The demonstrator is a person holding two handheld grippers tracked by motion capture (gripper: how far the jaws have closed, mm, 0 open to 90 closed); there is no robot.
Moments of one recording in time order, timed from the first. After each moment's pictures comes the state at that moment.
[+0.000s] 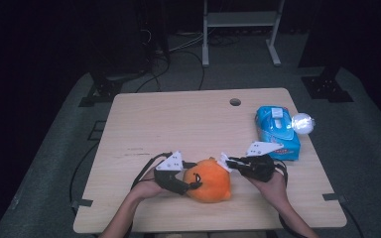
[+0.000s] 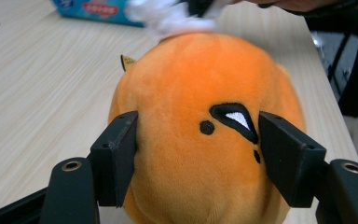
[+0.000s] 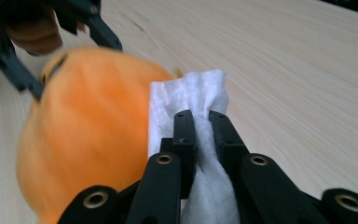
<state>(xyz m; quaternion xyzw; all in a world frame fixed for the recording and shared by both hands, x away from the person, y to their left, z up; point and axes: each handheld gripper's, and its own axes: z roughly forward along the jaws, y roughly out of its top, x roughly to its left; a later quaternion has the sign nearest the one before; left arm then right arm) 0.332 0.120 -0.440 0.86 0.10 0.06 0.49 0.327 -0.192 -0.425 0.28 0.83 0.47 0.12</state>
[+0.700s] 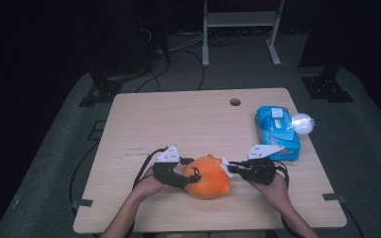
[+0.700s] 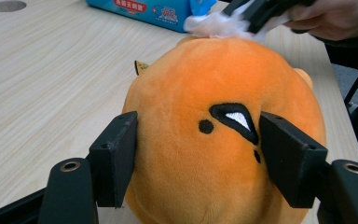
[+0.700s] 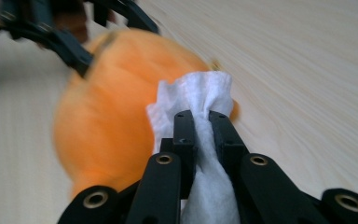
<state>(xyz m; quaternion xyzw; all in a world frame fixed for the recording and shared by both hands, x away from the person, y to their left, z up) 0.342 0.121 -0.442 0.85 0.16 0.05 0.50 0.322 -0.193 -0.429 0.27 0.83 0.47 0.09</state>
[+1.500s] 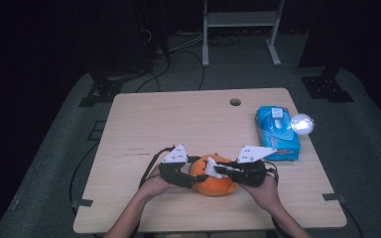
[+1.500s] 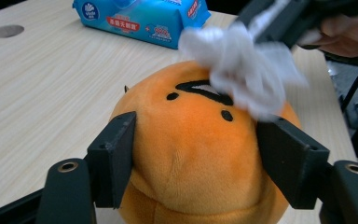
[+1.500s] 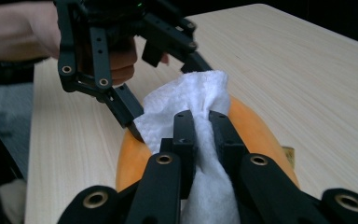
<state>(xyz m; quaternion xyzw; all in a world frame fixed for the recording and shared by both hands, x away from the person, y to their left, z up) 0.334 0.098 -0.428 0.85 0.14 0.07 0.50 0.306 -0.159 -0.407 0.21 0.83 0.51 0.11</state>
